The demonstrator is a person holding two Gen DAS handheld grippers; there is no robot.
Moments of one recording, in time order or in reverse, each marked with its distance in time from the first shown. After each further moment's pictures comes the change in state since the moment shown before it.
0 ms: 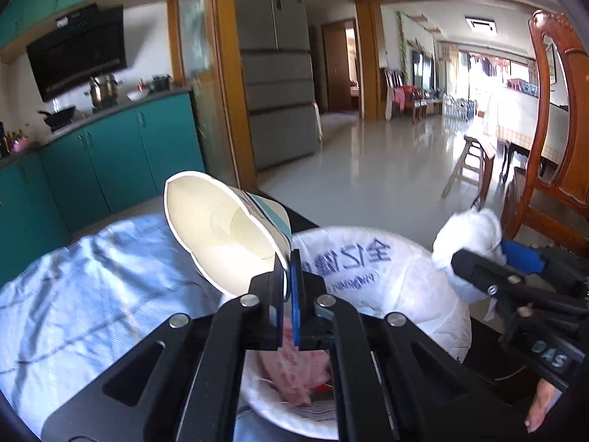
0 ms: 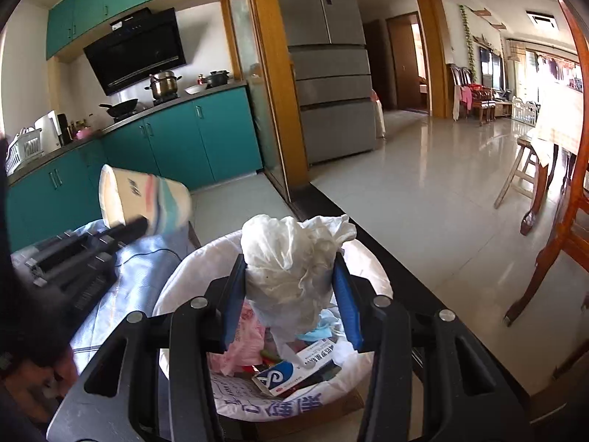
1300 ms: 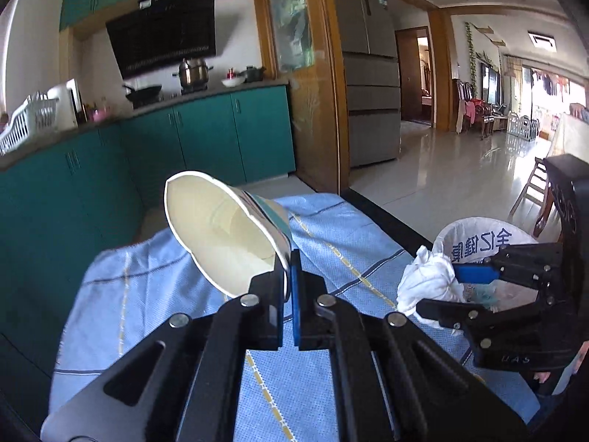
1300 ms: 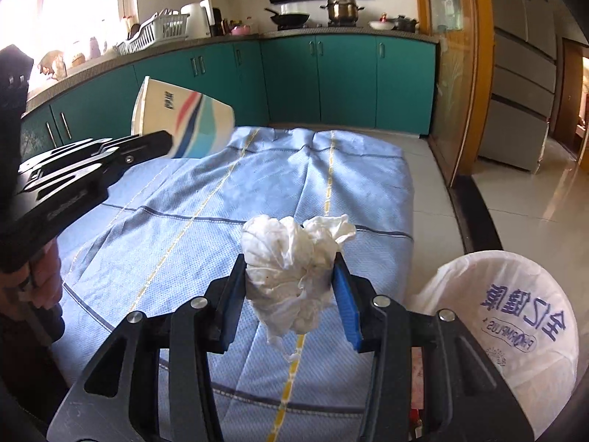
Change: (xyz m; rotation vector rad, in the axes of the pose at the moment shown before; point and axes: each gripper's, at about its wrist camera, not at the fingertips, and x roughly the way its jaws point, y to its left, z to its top) left arm -0.103 0.213 -0.038 -0.096 -0.039 0.281; right arm 0.072 0.222 -0.001 -0.417 0.214 0.504
